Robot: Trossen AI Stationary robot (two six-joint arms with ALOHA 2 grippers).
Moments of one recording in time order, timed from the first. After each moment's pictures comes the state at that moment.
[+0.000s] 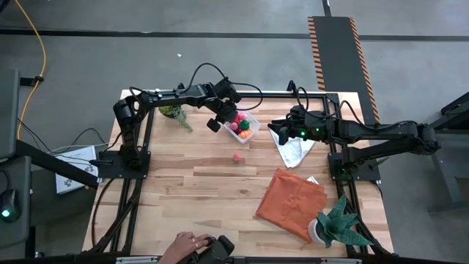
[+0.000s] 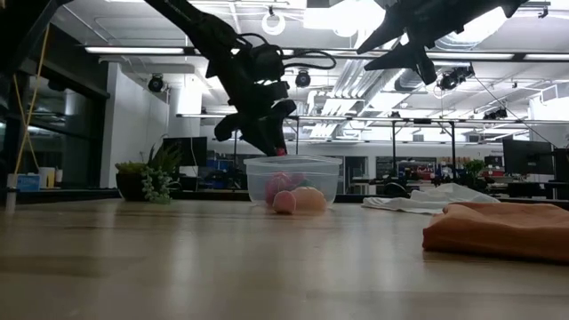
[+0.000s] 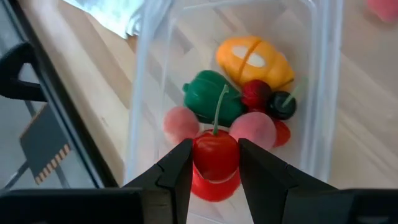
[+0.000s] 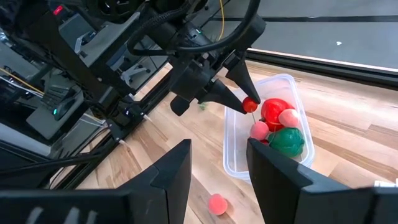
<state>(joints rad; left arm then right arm) 0.62 1.90 1.43 -0.56 0.22 1.23 -0.12 0.99 0.74 -0.10 0.27 0.68</state>
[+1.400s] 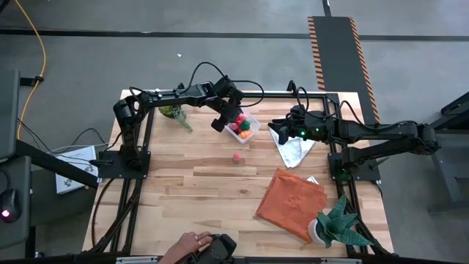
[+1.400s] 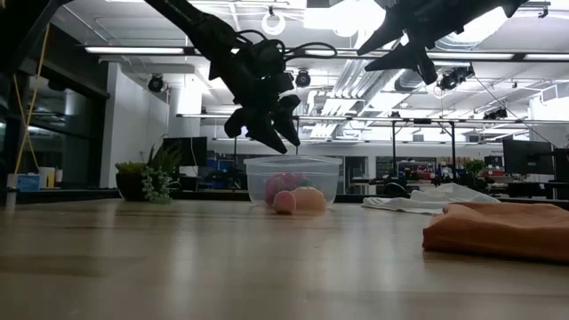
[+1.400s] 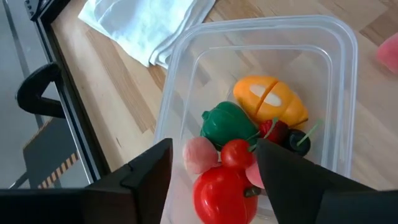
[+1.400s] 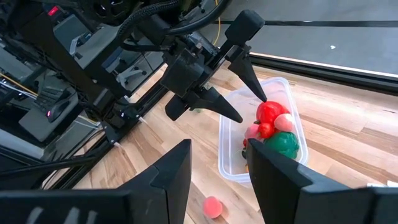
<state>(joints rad) 0.62 1.90 1.43 -0.47 0.30 1.14 -0.12 0.99 0.74 -0.10 0.29 0.67</state>
